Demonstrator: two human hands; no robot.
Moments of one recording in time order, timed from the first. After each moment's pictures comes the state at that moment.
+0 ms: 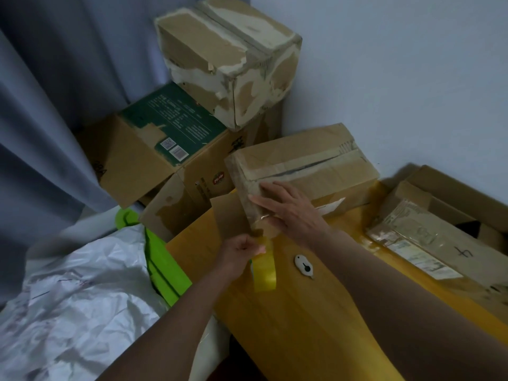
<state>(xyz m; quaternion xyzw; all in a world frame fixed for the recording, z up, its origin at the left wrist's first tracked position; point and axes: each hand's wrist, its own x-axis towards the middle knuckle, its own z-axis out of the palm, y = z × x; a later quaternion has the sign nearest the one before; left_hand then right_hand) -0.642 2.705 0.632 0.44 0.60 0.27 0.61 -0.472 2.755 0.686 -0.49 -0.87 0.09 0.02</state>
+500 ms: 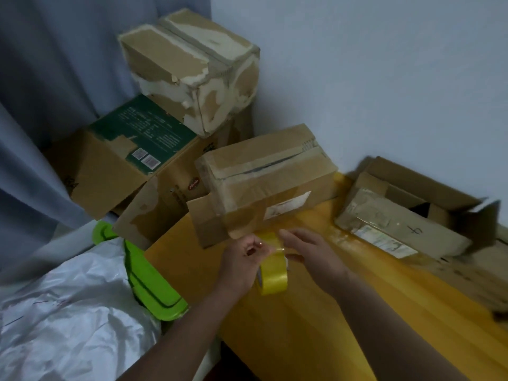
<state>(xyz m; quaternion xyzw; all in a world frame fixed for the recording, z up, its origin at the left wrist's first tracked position) -0.589 2.662 0.690 0.55 0.56 0.30 0.55 -0.427 2.650 0.706 -0.62 -0.39 0.59 0.34</state>
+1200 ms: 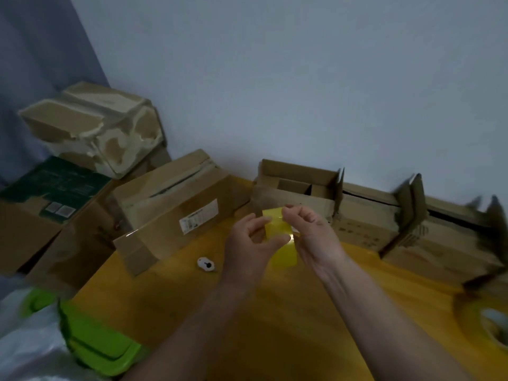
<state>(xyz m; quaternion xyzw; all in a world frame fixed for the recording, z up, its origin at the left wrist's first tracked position) -0.430 2.546 0.795 0.61 0.44 0.34 0.56 -0.302 2.516 0.797 -0.52 -0.22 0.50 0.66</state>
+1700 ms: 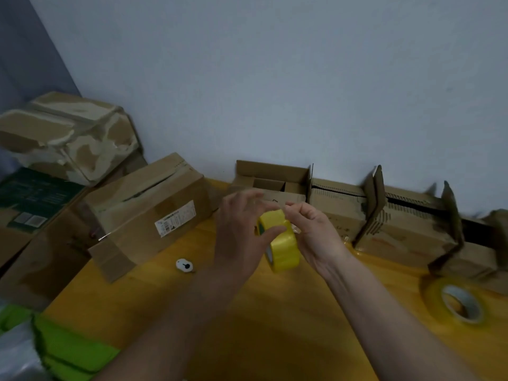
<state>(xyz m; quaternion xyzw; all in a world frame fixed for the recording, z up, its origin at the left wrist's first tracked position) -0.393 2.525 0.806 0.84 0.33 0.38 0.19 -0.270 2.460 0.815 -0.51 -0.20 0.48 0.68</state>
